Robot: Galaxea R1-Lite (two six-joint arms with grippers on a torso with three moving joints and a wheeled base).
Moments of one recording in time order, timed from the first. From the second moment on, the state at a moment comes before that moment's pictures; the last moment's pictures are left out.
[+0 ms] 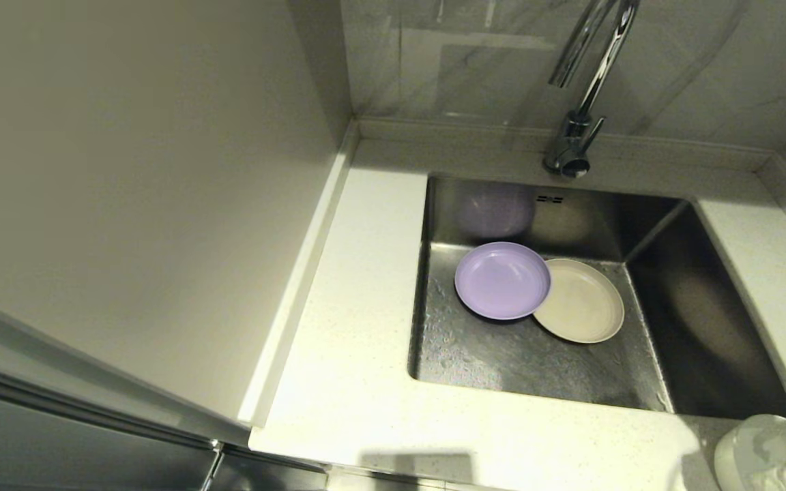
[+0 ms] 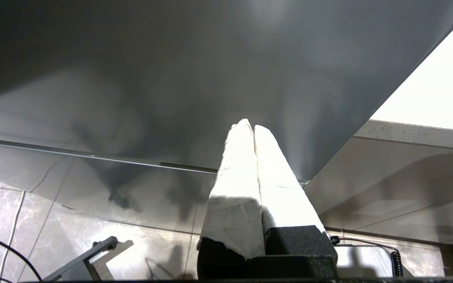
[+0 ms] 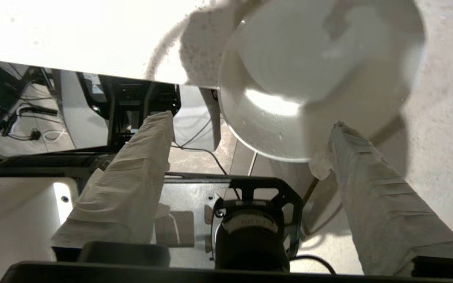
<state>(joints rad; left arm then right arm) 0.00 0.00 0.00 0.00 0.02 -0.02 0.23 1.21 -0.91 0.85 -0.15 0.25</state>
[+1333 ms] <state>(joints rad) 0.00 0.00 0.00 0.00 0.02 -0.02 0.26 1.35 -0.76 0.73 -0.17 0.25</state>
